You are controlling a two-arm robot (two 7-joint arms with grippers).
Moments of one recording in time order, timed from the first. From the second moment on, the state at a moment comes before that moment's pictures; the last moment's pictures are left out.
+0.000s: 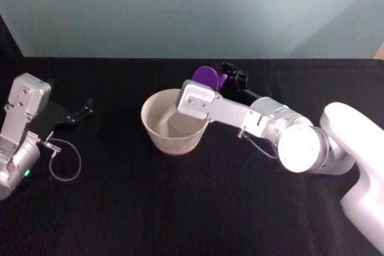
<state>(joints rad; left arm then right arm) -0.20 0.60 0.45 -1.41 -0.25 -0.12 0.03 0.44 0.38 -0.67 -1.57 -0.56 0.32 0.29</state>
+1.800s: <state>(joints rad) -0.20 0.60 0.45 -1.41 -0.25 -0.12 0.03 0.51 0.34 -0.84 -1.51 -1.04 0.34 0.34</state>
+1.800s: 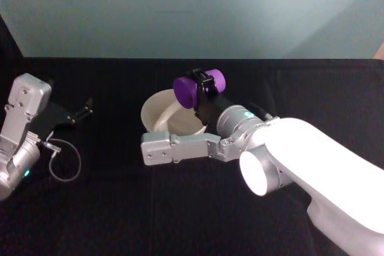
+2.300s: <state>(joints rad) -0.20 0.60 0.45 -1.41 -0.25 -0.12 0.03 0.50 0.33 -0.84 -1.50 -1.11 0.32 0.36</state>
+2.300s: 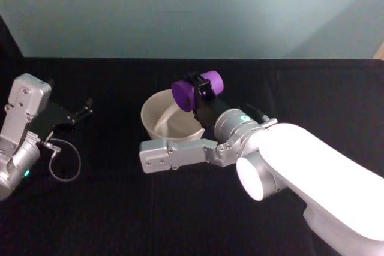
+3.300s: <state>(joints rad) -0.20 0.60 0.45 -1.41 -0.25 -0.12 0.03 0.47 0.30 -0.81 -1.50 -1.22 0.30 0.37</state>
